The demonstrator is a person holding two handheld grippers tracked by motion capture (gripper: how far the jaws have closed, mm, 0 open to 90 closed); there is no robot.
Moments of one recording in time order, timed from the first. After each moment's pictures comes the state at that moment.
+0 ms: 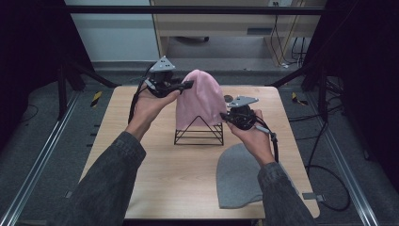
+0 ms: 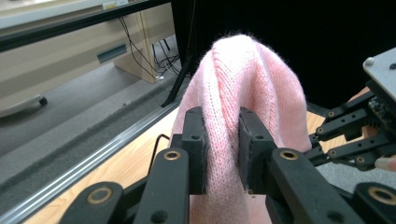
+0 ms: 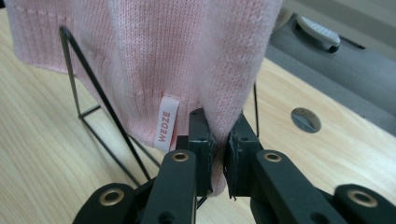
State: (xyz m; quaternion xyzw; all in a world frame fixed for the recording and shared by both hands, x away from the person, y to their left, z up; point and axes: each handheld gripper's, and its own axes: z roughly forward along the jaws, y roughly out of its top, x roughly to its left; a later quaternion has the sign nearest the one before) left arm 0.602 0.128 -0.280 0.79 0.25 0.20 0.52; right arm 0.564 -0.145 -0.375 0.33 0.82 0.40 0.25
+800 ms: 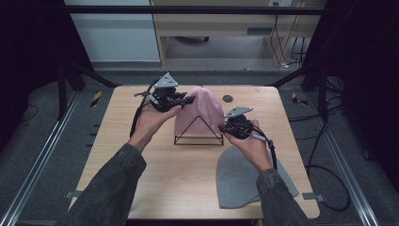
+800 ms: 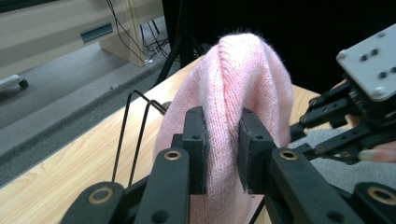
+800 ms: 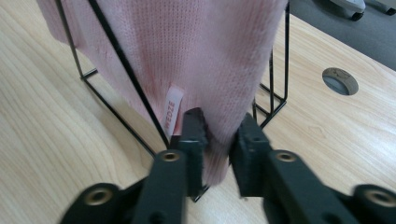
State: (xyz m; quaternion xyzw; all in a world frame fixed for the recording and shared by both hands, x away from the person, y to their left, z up) left arm 0.590 0.126 -0.319 0.81 0.25 0.17 0.51; right arm 0.559 -0.142 -0.413 0.35 0.83 0.37 0.22
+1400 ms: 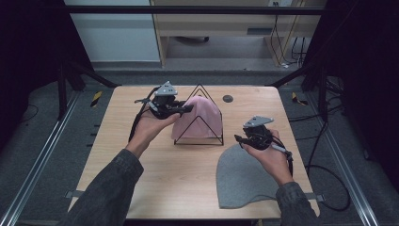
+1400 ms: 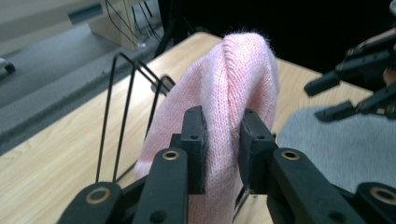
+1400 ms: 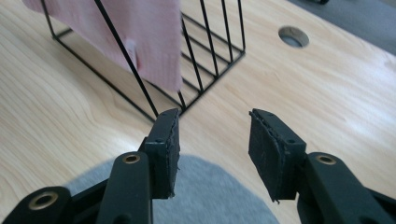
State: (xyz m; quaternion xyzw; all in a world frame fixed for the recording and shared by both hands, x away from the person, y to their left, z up) left arm 0.584 0.131 -0.341 0.83 0.25 0.15 0.48; right arm 0.523 -0.194 -0.416 0.38 0.82 0.34 0.24
